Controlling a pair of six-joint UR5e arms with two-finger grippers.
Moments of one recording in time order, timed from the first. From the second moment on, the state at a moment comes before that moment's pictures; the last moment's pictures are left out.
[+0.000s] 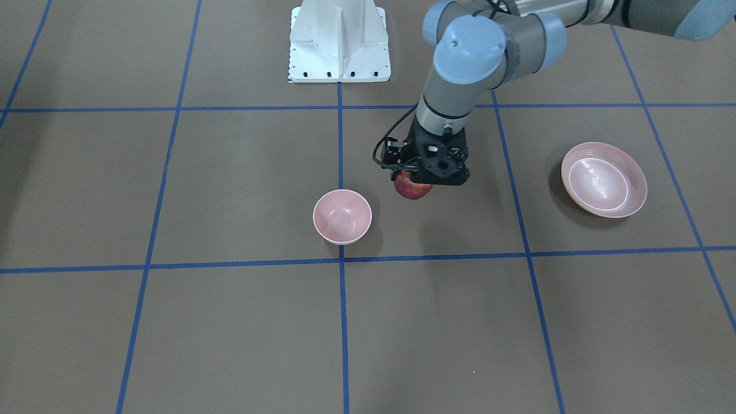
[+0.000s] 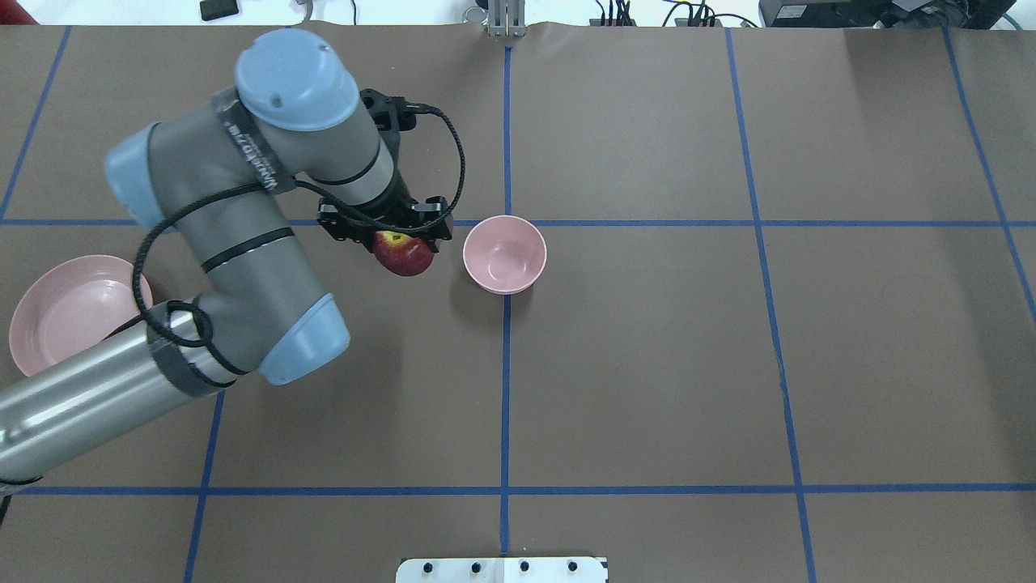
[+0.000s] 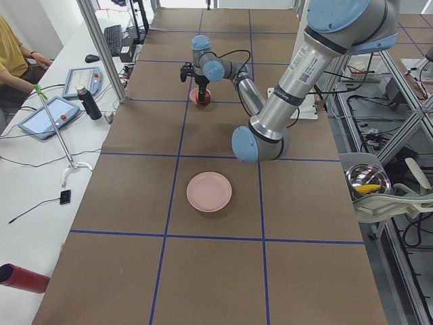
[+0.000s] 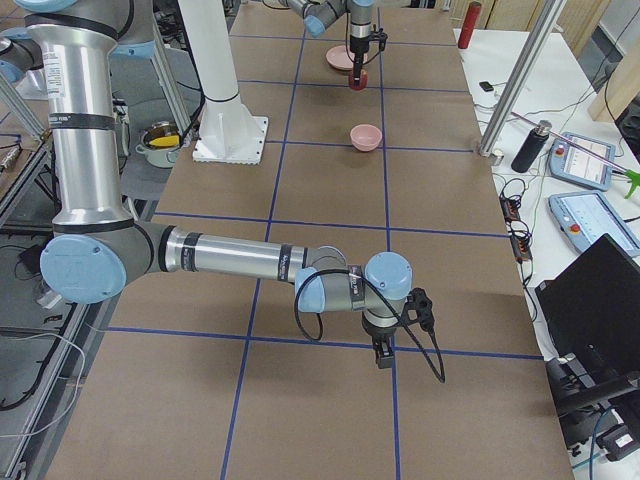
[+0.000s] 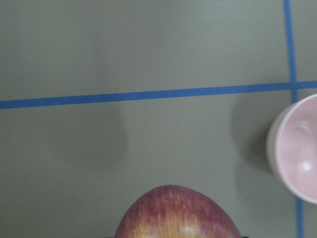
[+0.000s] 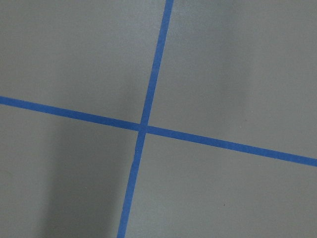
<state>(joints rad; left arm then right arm) -0.67 -2.35 -1.63 -1.51 -2.04 -1.09 1.55 -1.53 1.45 -1.38 2.31 -0.10</state>
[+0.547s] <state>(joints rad) -0.57 -2.54 -1.37 -1.61 -1.94 -1.21 1.55 -1.53 1.45 -1.38 2.31 -0.10</state>
